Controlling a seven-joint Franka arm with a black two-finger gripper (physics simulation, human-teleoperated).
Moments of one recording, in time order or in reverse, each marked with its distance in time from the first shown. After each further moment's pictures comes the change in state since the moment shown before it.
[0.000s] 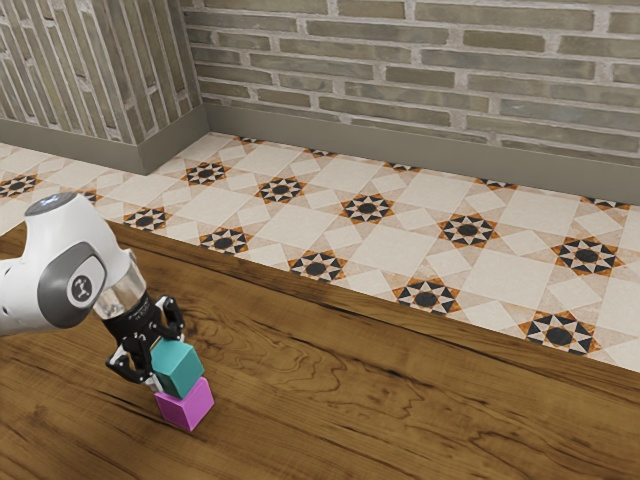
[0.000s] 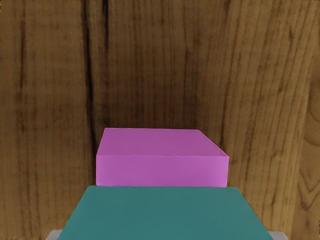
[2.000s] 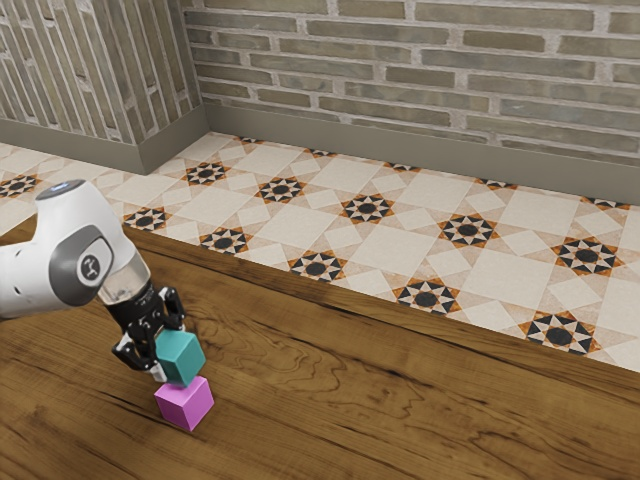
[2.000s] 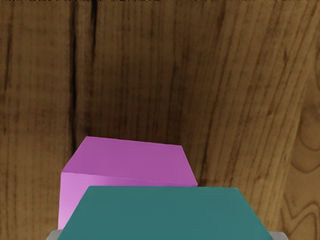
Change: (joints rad) arm 0.010 0.096 0.035 0.097 0.000 -0.053 -0.049
